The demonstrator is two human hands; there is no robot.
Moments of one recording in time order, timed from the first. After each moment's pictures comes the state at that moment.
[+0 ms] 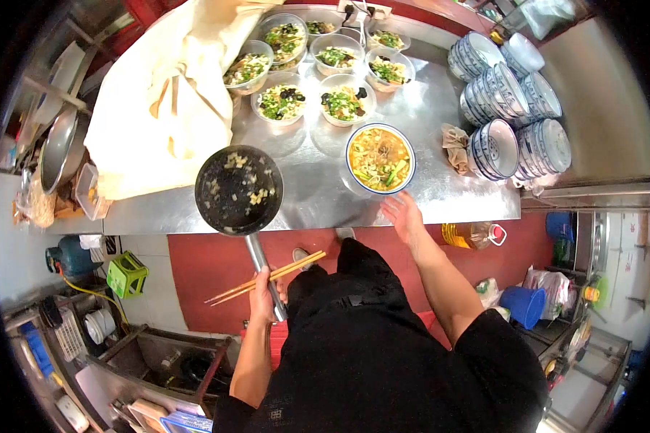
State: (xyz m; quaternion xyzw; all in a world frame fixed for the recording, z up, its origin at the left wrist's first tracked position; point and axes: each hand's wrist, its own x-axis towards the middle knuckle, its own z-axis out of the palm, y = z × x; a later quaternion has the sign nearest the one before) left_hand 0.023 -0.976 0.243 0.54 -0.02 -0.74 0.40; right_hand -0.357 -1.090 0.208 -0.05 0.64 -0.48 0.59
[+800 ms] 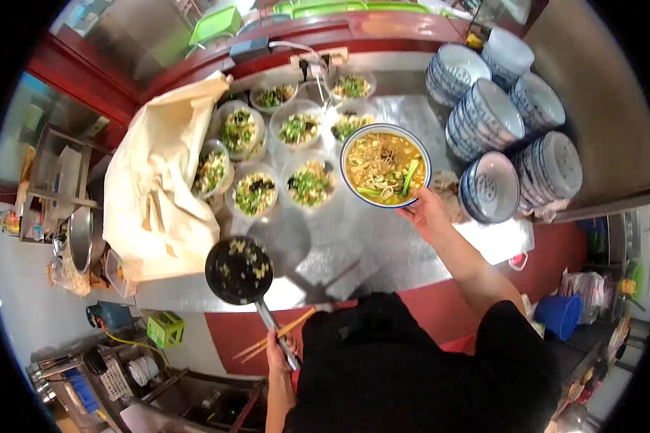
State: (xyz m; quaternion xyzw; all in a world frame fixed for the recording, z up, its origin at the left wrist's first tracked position) left_hand -0.066 -1.033 0.250 0.52 0.04 -0.73 0.44; right_hand -0.479 -1.266 0.310 -0.10 0.54 -0.52 0.65
